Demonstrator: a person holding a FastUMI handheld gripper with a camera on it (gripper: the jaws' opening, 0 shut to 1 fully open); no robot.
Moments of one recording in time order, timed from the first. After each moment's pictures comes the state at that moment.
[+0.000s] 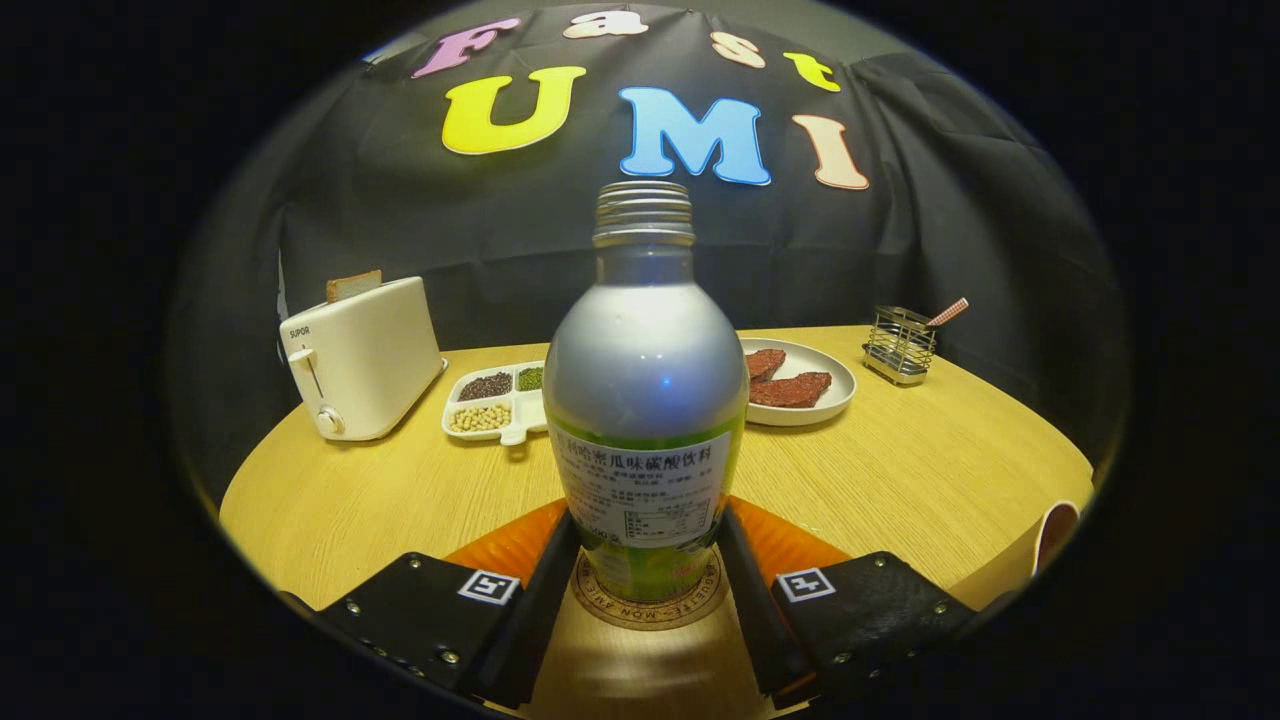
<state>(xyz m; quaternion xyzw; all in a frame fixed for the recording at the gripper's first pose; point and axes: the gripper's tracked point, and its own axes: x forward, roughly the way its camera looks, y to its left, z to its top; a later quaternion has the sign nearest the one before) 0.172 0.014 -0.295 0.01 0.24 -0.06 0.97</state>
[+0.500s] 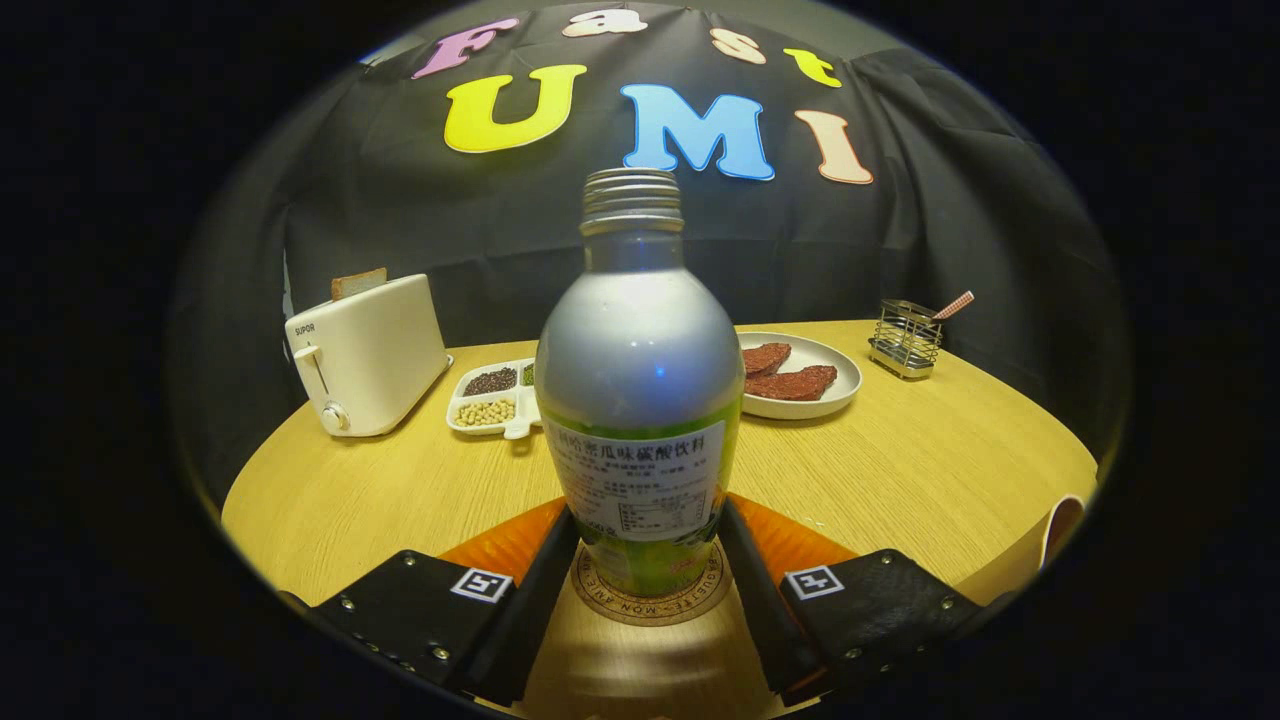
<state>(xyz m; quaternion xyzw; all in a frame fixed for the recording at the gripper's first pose) 0.169 0.013 -0.297 0.02 0.25 -0.05 0.97</state>
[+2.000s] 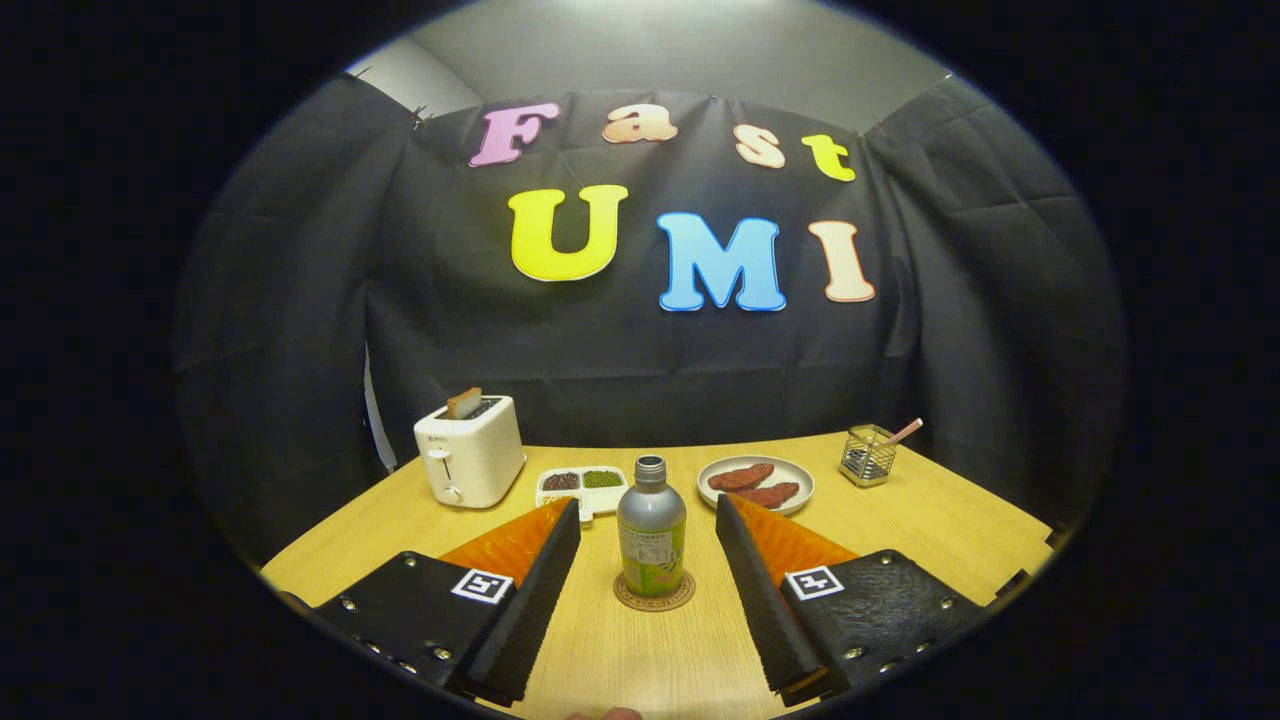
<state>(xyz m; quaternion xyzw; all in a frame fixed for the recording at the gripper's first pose) 0.054 0.022 -0.104 -0.01 0.10 0.01 0.99</state>
